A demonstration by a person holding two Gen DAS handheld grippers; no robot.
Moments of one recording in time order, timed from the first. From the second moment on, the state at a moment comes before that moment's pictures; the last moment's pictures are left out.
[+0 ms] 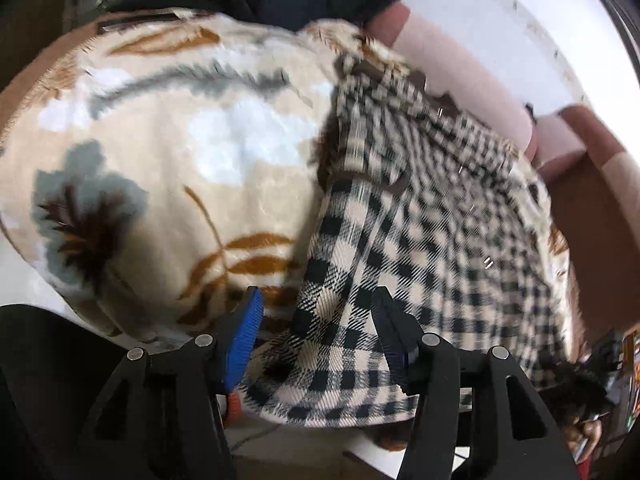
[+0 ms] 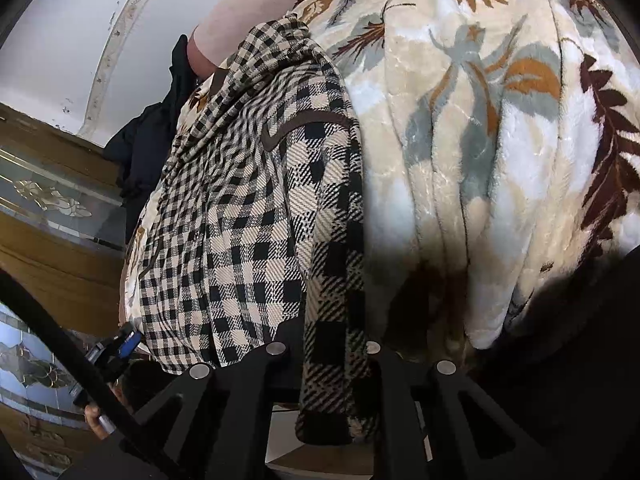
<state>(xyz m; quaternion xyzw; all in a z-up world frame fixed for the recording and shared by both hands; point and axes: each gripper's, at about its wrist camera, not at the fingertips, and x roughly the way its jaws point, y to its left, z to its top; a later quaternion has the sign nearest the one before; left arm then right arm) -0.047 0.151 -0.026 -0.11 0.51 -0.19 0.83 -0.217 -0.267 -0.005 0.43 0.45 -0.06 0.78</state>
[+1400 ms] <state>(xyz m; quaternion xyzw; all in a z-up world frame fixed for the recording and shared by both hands) 0.244 0.005 0.045 -0.13 0.46 -0.20 0.85 0.096 -0.416 0.025 0.39 0.40 -0.12 0.82</state>
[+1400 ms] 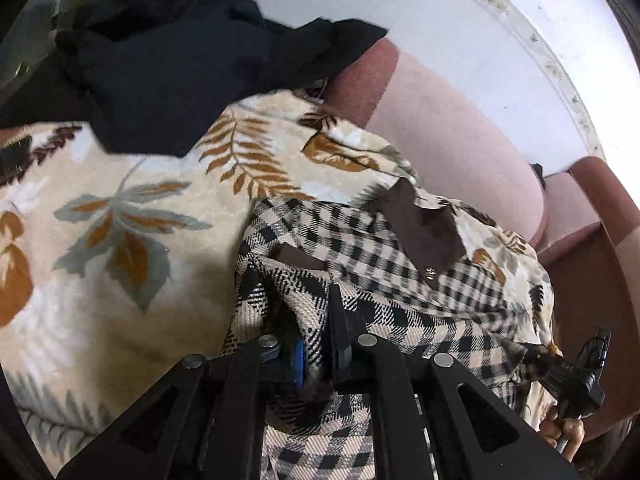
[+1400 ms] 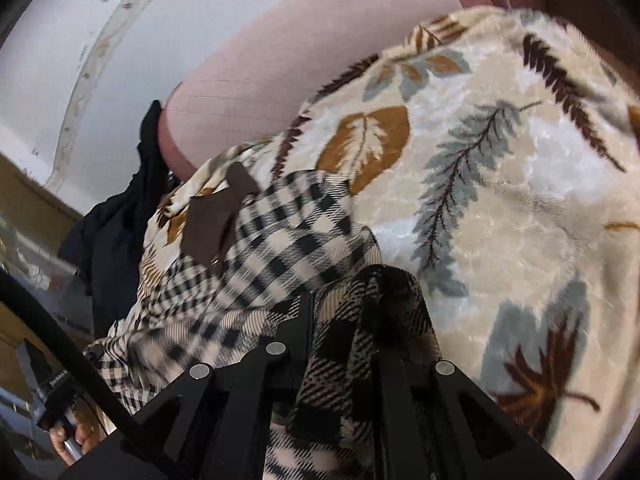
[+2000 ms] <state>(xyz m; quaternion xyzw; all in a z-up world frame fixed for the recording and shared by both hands) 0.272 0.061 0.057 -0.27 0.40 -0.16 0.86 0.103 -0.458 0.022 0.48 0.28 -0.12 0.82</state>
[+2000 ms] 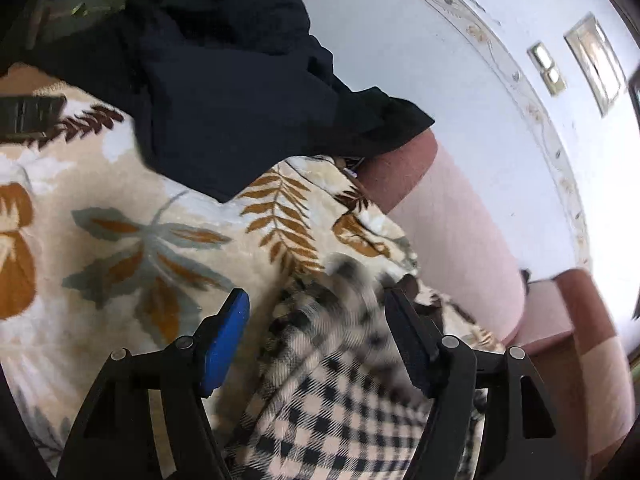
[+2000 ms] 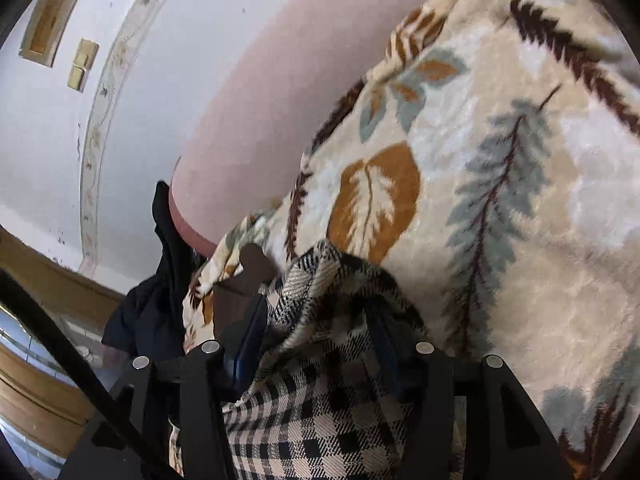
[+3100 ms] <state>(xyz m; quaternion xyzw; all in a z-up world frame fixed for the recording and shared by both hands) 0.214 0.055 0.020 -0.02 0.48 -0.19 0.86 0.100 -0.353 0.044 0.17 0.44 -0.16 0.87</state>
